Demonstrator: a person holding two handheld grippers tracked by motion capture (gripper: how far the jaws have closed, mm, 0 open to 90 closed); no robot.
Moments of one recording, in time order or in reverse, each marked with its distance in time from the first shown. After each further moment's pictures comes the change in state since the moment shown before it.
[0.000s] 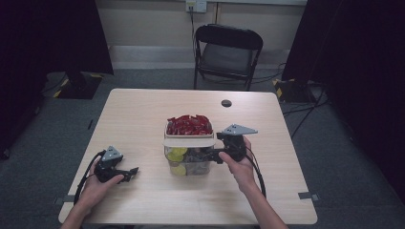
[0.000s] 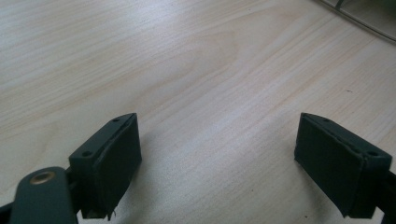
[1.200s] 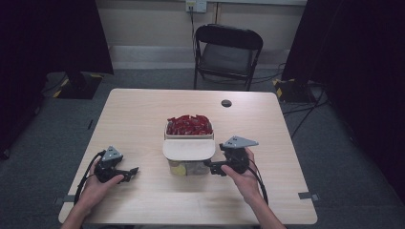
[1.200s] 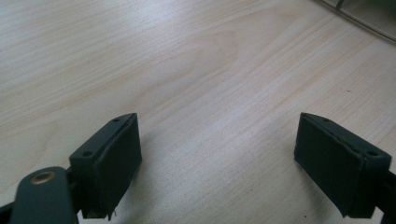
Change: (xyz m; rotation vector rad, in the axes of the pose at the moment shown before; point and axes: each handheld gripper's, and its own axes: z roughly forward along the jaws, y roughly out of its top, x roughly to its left) left arm 0.000 0.000 0.000 0.000 0.004 -0.001; right arm 0.009 -0.029 -0.013 0.065 -0.015 -0.049
